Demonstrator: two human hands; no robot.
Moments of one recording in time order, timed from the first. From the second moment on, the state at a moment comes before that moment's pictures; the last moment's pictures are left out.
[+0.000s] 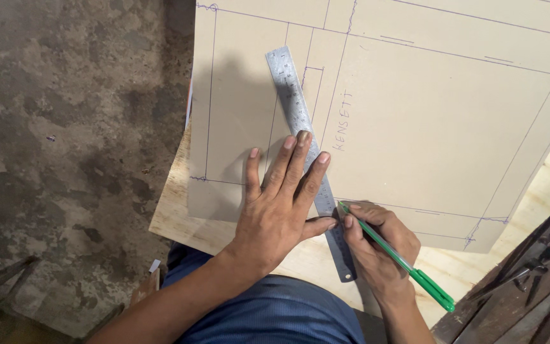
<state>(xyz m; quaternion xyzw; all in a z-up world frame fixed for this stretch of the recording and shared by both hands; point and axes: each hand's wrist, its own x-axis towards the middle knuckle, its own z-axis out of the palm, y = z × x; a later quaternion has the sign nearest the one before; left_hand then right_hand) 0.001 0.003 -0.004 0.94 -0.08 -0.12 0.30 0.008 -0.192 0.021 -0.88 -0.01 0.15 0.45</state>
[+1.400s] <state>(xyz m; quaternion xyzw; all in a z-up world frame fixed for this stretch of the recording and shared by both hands) 0.048 0.018 -0.029 0.89 -0.32 -0.14 0.29 -0.018 -0.201 0.015 -0.87 0.11 0.09 0.48</state>
